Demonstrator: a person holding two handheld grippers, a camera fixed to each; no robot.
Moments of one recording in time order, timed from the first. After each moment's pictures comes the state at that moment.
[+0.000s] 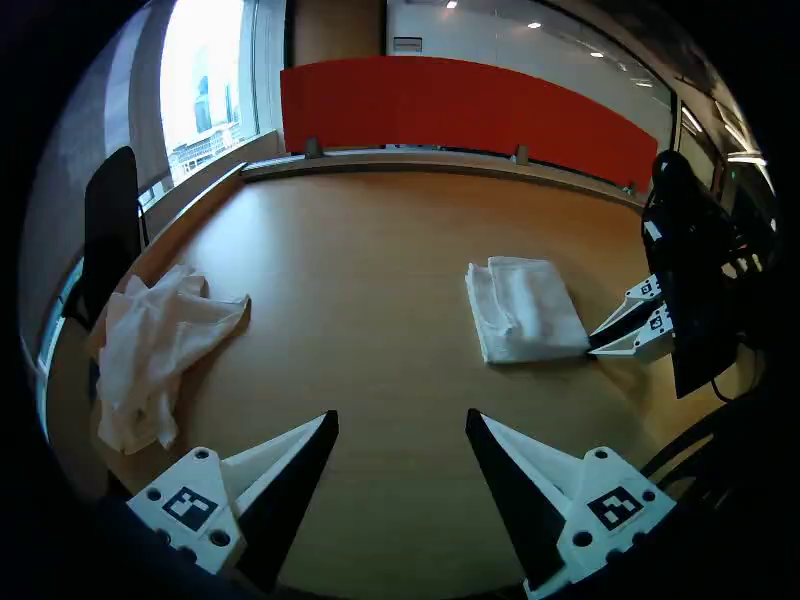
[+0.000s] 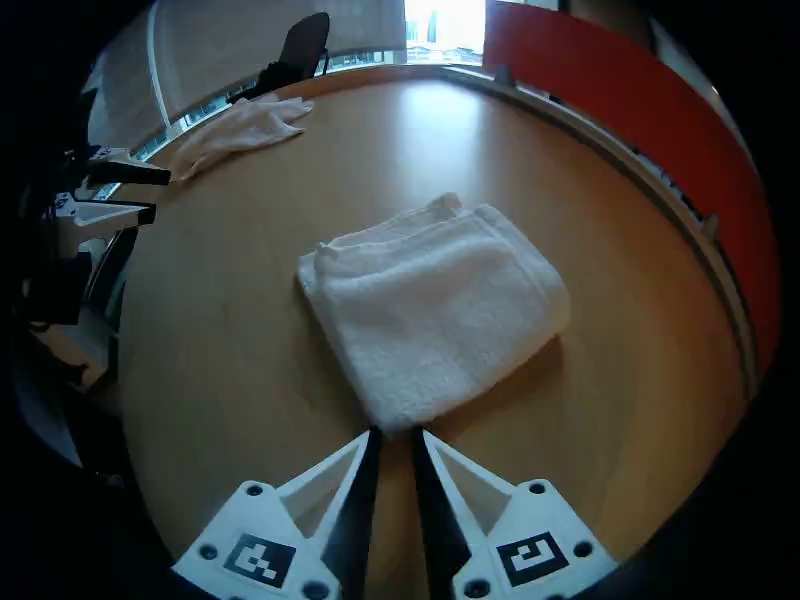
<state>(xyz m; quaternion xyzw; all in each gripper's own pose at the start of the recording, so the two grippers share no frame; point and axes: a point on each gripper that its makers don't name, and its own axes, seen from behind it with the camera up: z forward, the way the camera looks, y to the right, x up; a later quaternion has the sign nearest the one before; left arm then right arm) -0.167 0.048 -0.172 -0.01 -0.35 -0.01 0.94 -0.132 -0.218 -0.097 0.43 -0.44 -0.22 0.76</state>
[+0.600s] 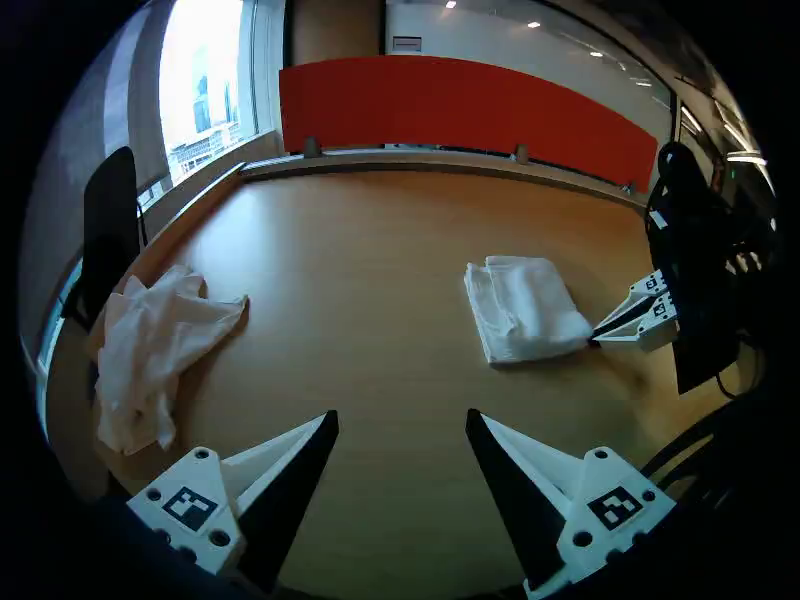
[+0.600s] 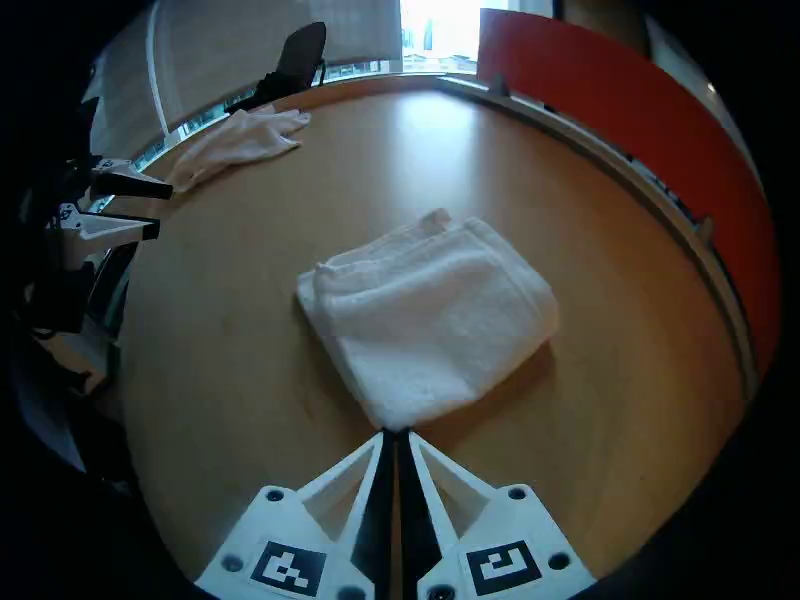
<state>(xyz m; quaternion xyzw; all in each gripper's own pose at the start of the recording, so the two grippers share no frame) -0.168 0.049 -0.170 -0.01 -0.35 -0.01 0.94 -0.117 -0.220 -0.088 0.43 -0.42 -0.22 0.77</state>
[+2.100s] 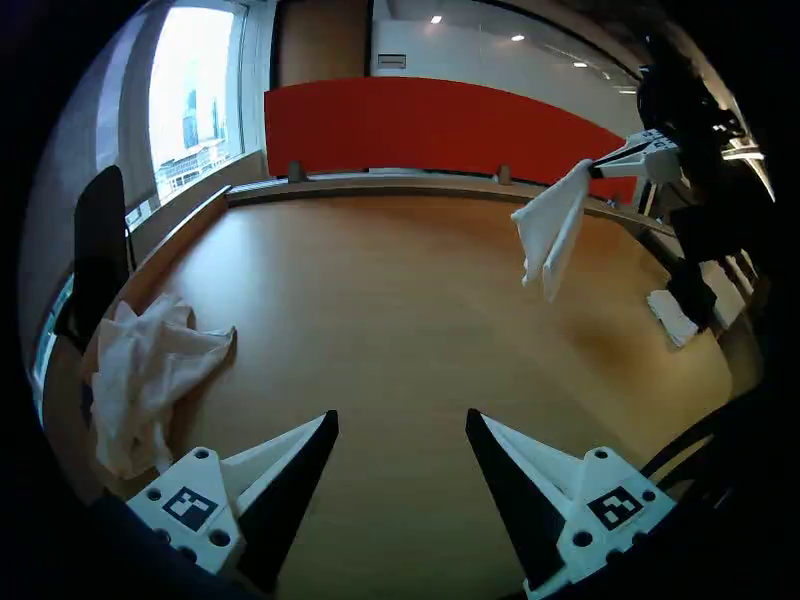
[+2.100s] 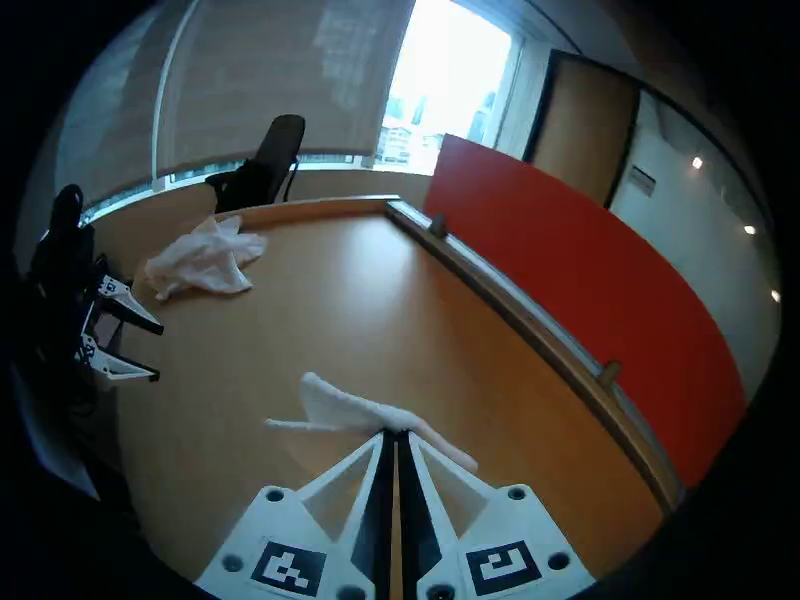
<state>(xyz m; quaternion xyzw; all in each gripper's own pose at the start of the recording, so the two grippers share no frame) -0.146 0.061 -0.153 -0.04 -0.32 -0.01 0.95 0.096 -0.214 0.033 0.40 -0.26 -0.24 0.84</state>
